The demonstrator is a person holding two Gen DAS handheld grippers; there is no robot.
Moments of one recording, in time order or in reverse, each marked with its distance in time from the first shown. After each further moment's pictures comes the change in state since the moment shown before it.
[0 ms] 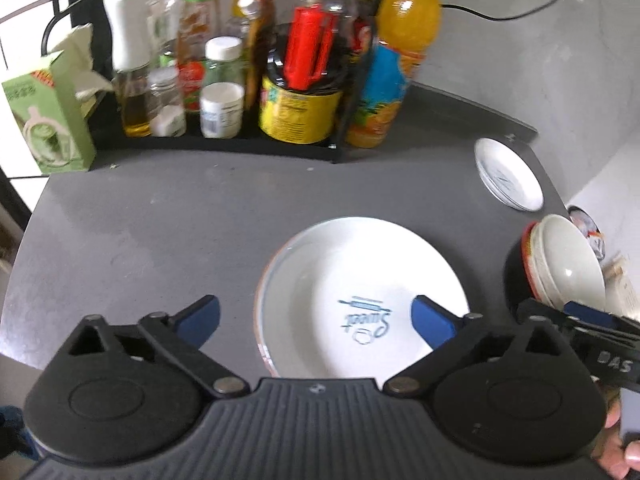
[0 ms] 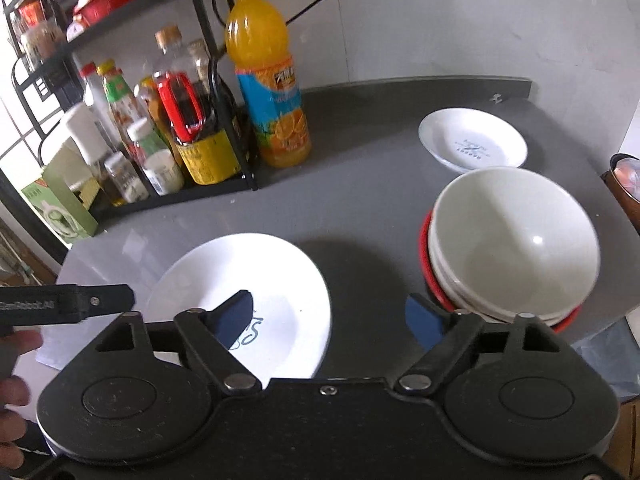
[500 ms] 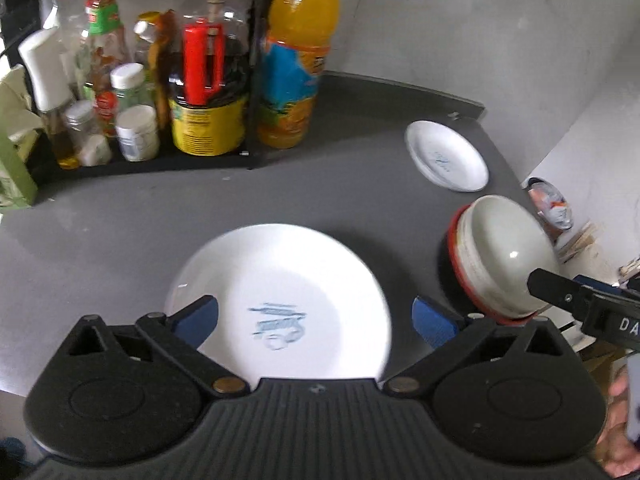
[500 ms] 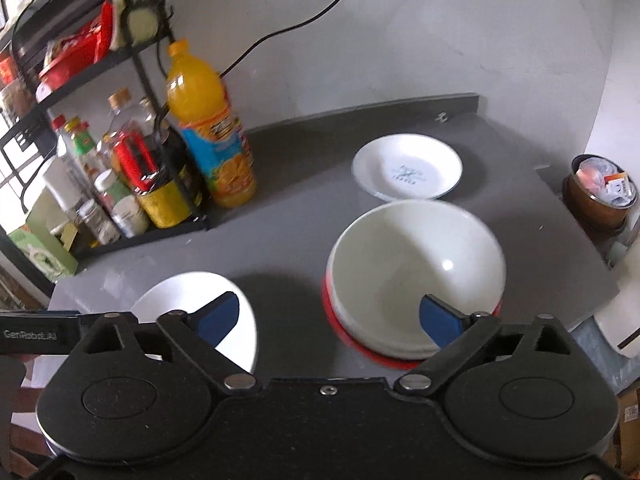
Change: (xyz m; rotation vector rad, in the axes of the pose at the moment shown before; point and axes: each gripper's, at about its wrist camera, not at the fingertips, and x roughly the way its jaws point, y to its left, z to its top) left arm 0.001 -0.073 0.012 0.092 0.027 -0.099; right arm -0.032 -0.071 0.015 0.068 -0.071 -0.054
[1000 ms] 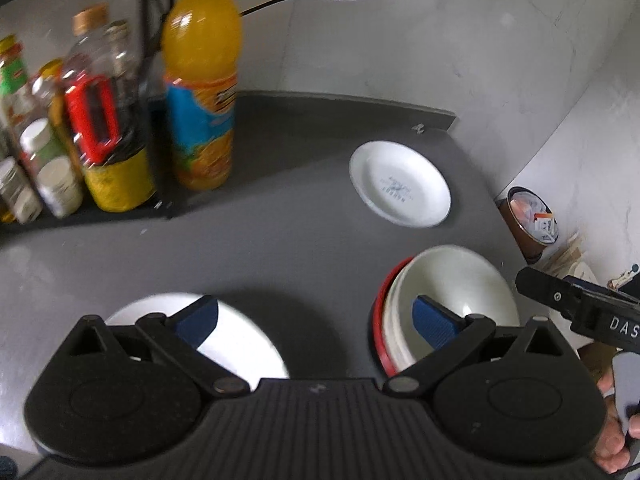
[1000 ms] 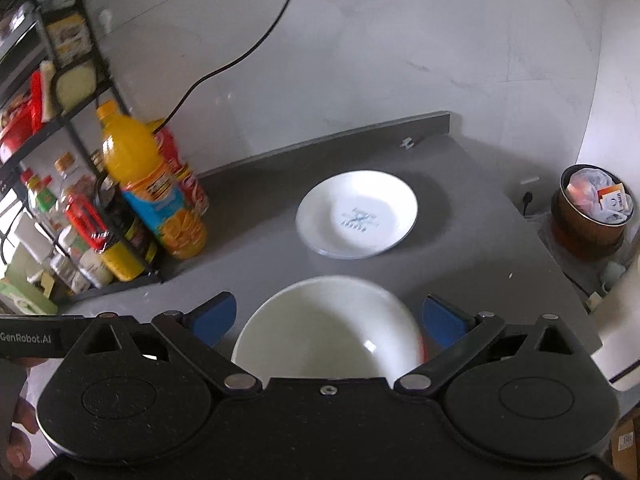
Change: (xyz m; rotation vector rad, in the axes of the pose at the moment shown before) left arm 0.047 -0.091 0.067 0.048 -0.008 -0.015; right arm 0.029 -0.086 0.060 0.054 -0.023 0.026
